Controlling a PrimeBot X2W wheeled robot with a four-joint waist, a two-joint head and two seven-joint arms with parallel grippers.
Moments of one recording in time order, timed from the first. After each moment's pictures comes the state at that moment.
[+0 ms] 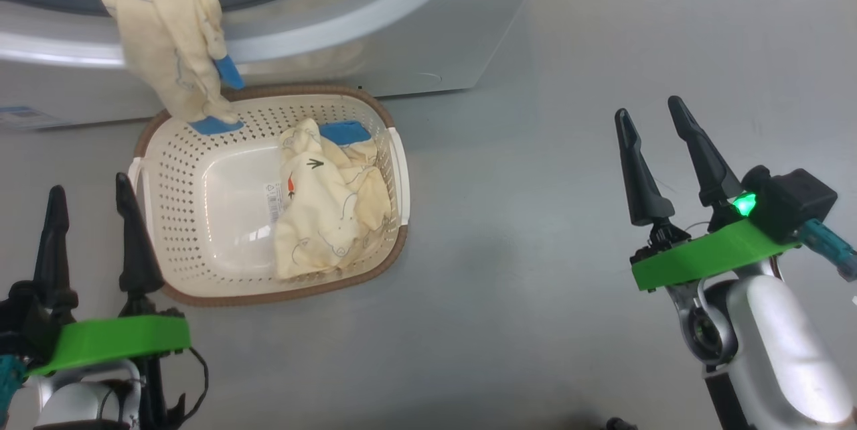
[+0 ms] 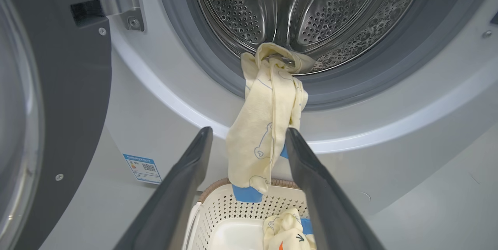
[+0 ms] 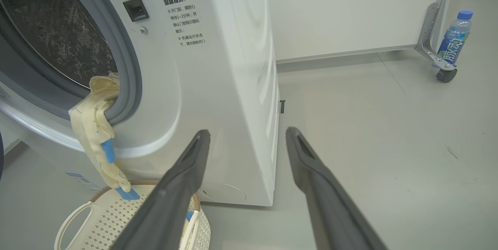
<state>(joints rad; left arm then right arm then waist) -0.14 0.23 -0.05 -0.03 -0.35 0.14 -0.24 -0.27 -0.07 0.15 0.11 0.29 0.13 -0.25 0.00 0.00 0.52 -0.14</state>
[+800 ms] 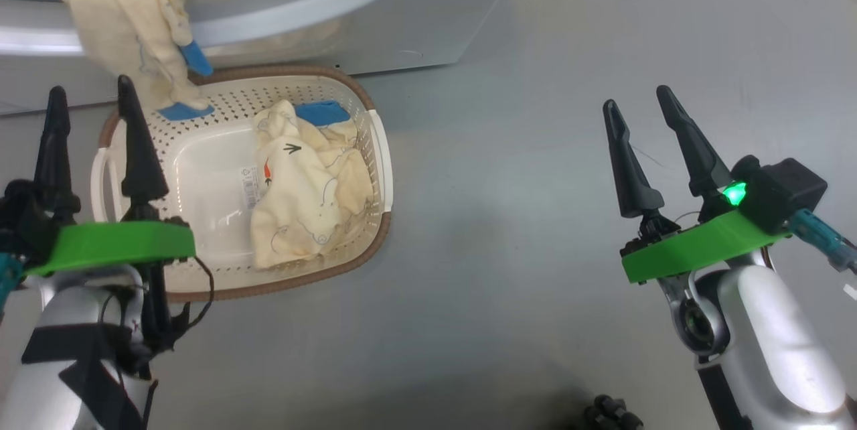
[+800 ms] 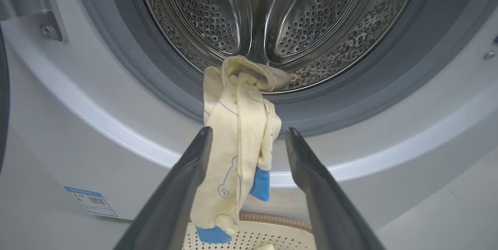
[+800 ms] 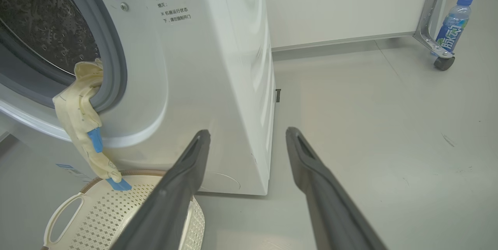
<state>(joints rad) -0.38 0.23 -0.10 0.08 -0.37 0.10 -0.23 -0.30 -0.07 0.17 0.11 0.29 0.13 -0.25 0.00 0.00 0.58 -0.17</state>
